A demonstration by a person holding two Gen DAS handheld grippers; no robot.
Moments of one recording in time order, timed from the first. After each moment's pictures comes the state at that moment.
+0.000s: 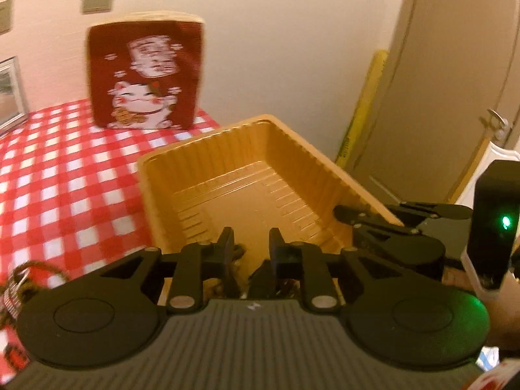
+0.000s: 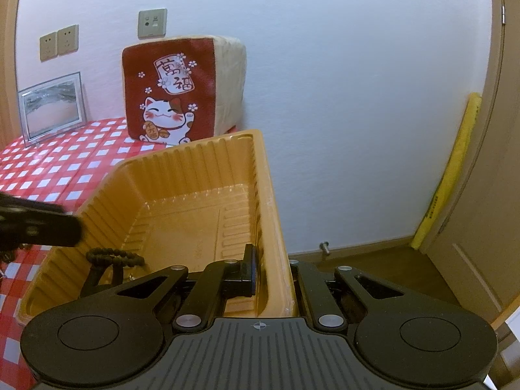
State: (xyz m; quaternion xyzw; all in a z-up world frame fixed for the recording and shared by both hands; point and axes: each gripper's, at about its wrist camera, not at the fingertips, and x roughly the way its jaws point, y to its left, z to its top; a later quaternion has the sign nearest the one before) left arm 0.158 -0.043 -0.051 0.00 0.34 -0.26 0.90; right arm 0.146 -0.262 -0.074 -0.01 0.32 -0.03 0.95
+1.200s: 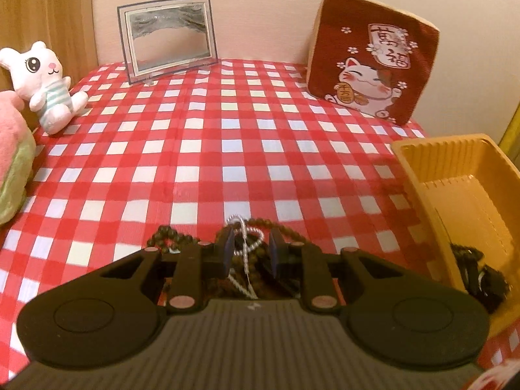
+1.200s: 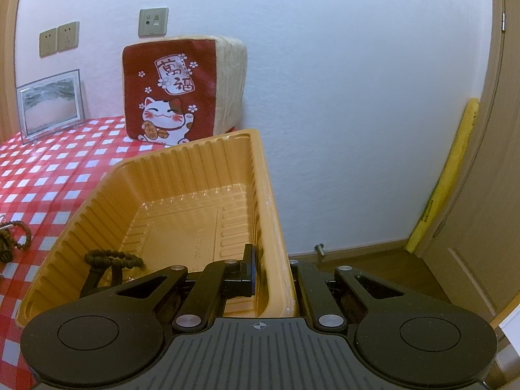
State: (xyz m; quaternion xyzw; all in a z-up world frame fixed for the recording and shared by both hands) left arm 0.210 0.124 -0.088 -0.05 0.38 -0.01 0.92; right arm 0.148 -0.261 -0.074 -0.02 0.32 -0.03 0.95
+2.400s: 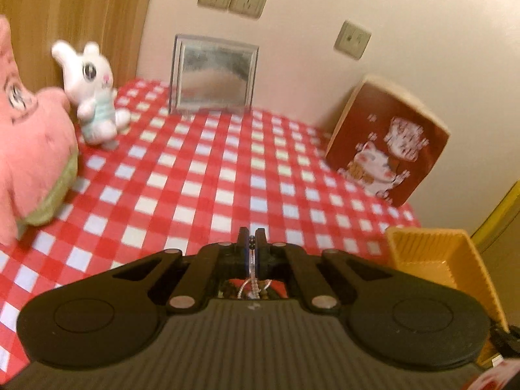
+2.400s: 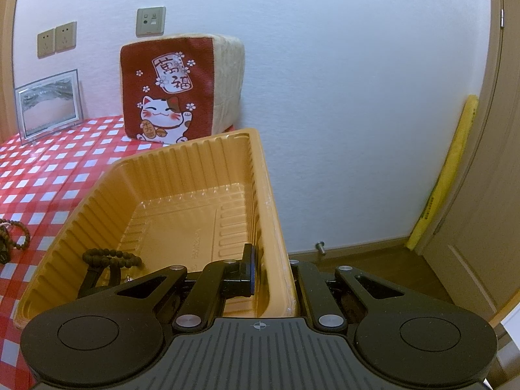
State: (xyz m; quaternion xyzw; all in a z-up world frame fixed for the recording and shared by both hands) left arm 0.178 0.196 -0.021 -0.16 0.31 0.01 0.94; right arm 0.151 -0.261 -0.076 -0.02 0.32 -0.03 0.95
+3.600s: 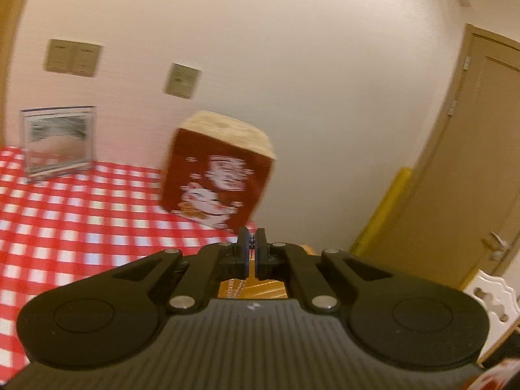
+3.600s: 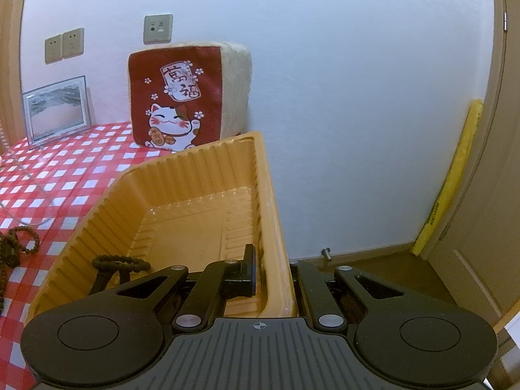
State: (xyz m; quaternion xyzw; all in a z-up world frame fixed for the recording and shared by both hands) left arm 0.158 0.060 0.079 -0.13 0.23 -0.22 0.94; right arm 0.140 -0.255 -0.067 -0.02 0.31 -0.02 0.95
